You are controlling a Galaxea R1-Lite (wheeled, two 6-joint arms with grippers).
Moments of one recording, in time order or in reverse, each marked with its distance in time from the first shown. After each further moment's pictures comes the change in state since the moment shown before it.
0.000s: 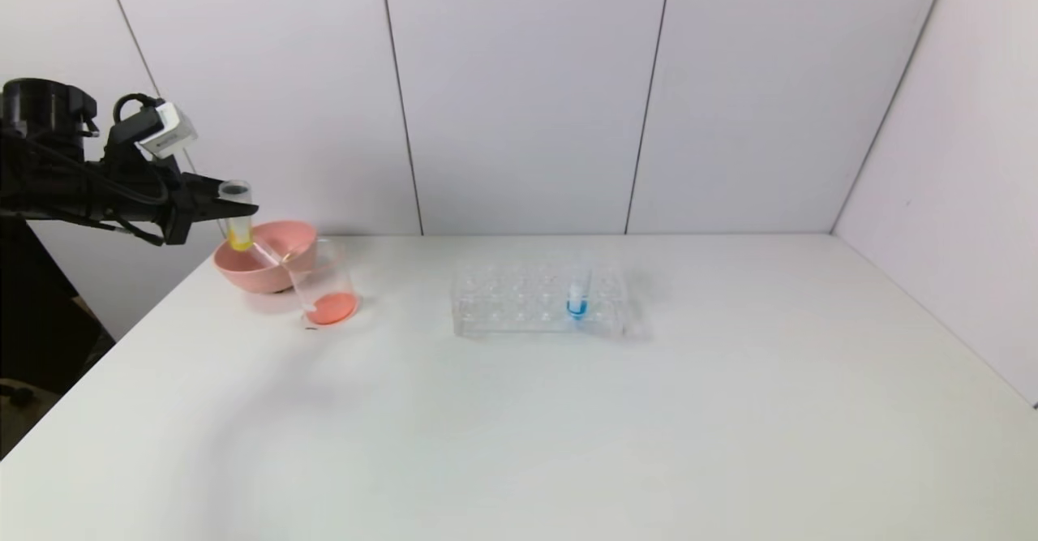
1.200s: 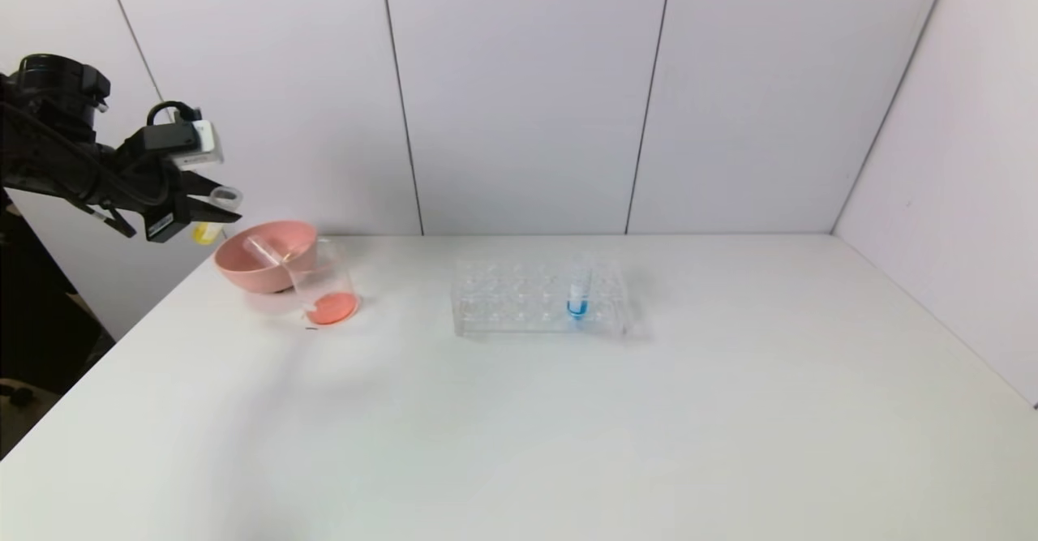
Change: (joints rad) left arm -0.046 0.051 -0.231 0.276 0.293 0.323; right arm 0.000 0.000 0.000 0.000 0.000 0.000
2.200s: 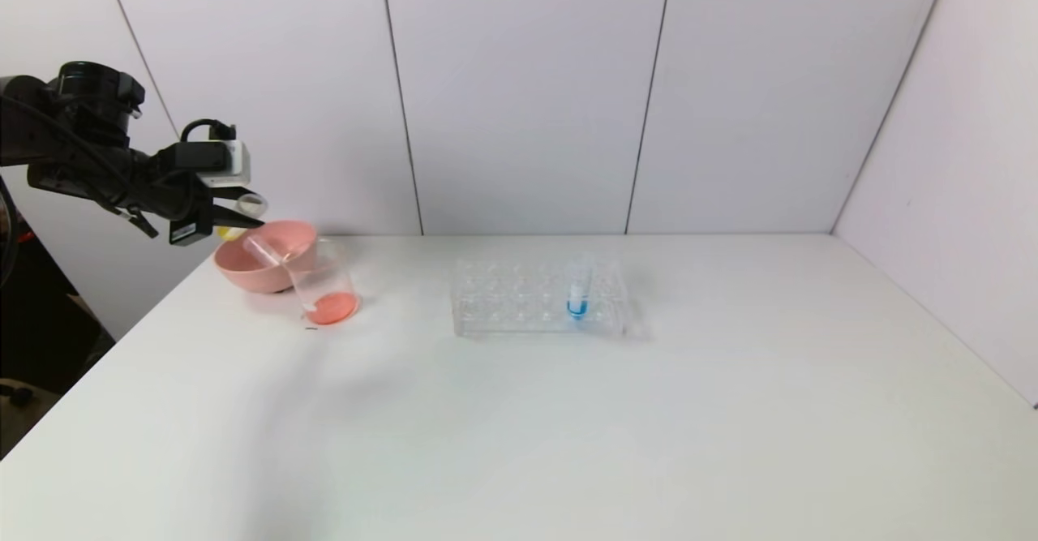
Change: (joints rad) left arm -0.050 0.021 -0.002 0.002 0.007 0.173; right arm 0.000 0.000 0.000 0.000 0.000 0.000
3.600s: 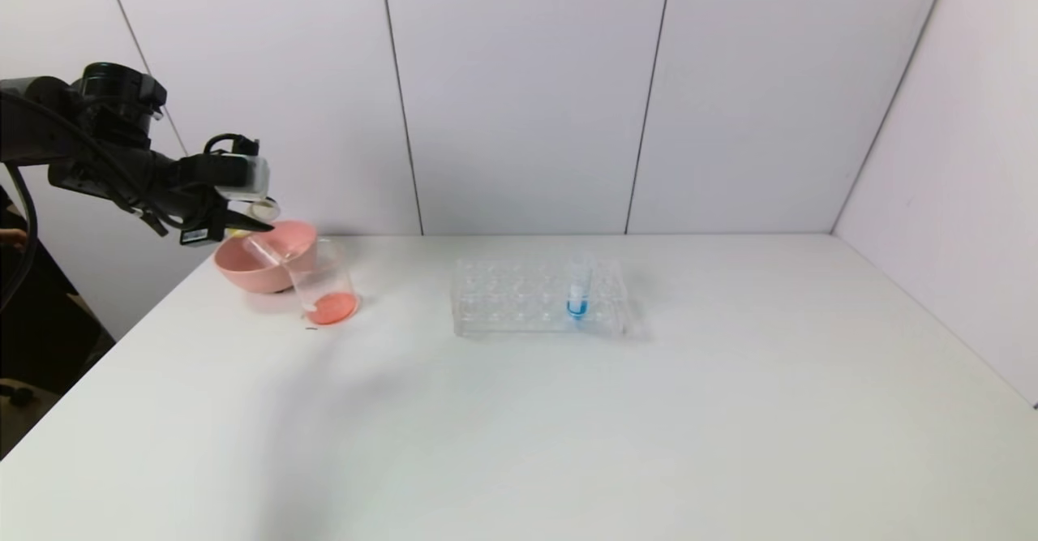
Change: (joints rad) left arm -0.043 0.004 0.005 -0.001 0.074 0.113; right arm 0.000 0.000 0.000 0.001 0.000 0.000
